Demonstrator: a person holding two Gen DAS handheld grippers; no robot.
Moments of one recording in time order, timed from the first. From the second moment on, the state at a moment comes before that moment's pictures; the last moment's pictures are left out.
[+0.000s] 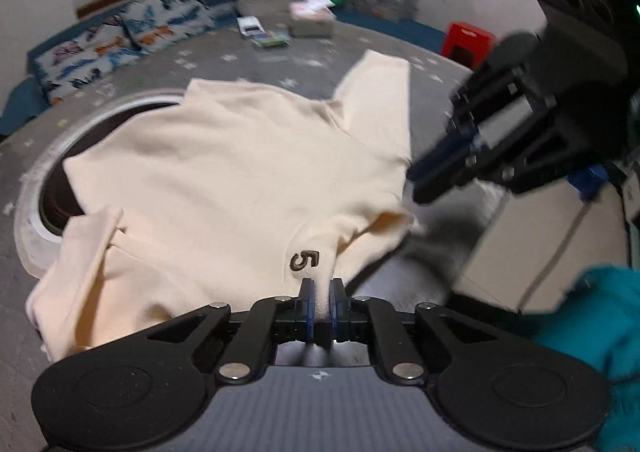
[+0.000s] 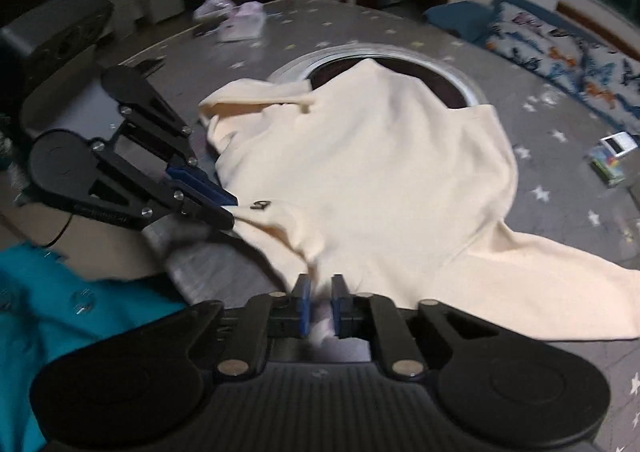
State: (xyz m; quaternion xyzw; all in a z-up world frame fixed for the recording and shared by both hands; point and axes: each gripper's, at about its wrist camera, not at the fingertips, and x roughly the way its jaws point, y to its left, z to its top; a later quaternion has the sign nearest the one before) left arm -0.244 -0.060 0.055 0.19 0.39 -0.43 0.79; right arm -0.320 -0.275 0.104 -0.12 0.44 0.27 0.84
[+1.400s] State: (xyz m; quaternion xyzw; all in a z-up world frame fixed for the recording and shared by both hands) left arm -0.028 -0.018 0.049 0.03 0.43 -0.15 0.89; right arm -0.049 -0.336 0.064 -0.08 0.38 0.00 0.92
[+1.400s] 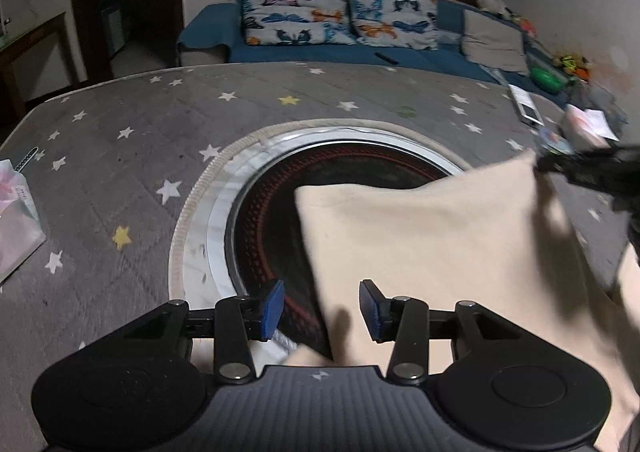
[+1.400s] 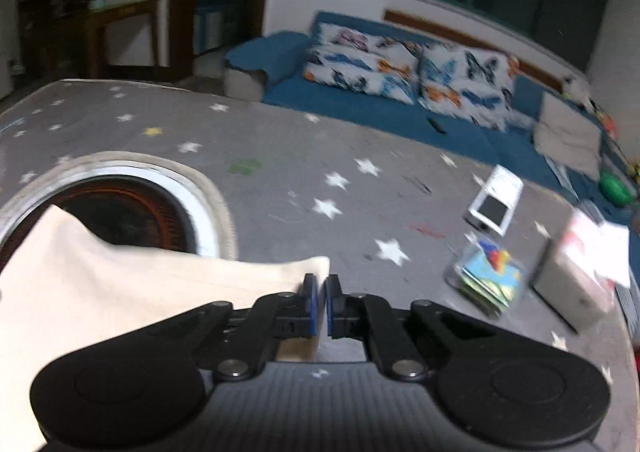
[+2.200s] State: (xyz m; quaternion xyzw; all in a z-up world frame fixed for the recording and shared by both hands) left arm -0.113 0.003 0.054 0.07 0.42 -0.21 0.88; right arm -0.139 -0.297 0.071 -0.08 0.40 0.13 0.91
